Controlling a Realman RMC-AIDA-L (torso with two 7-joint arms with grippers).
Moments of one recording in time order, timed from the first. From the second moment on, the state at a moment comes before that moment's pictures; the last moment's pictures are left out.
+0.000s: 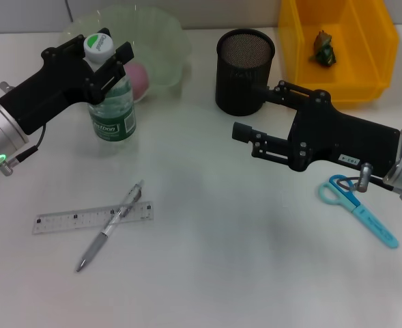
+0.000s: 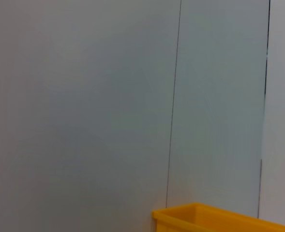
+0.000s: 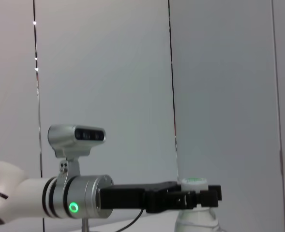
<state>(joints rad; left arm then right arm) -0.47 -2.07 0.92 0.39 1.23 1.32 -0.89 0.34 2.09 -1.29 -0.67 -1.21 -1.43 1.01</state>
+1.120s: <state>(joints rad) -0.47 -2.07 0.92 0.39 1.22 1.27 -0.88 0.35 2.09 -1.30 -0.65 -1.21 -1.42 1.01</state>
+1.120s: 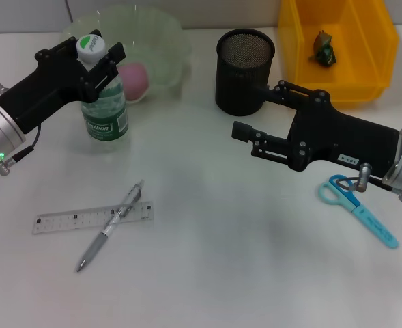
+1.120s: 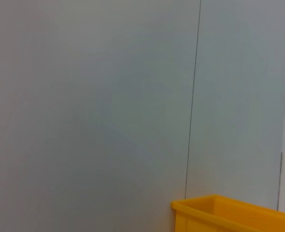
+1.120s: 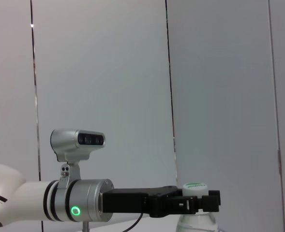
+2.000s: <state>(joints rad) -0.47 -2.07 0.92 0.39 1.21 1.28 -0.88 0.35 2.09 -1.29 -0.66 -1.21 -1.43 1.01</state>
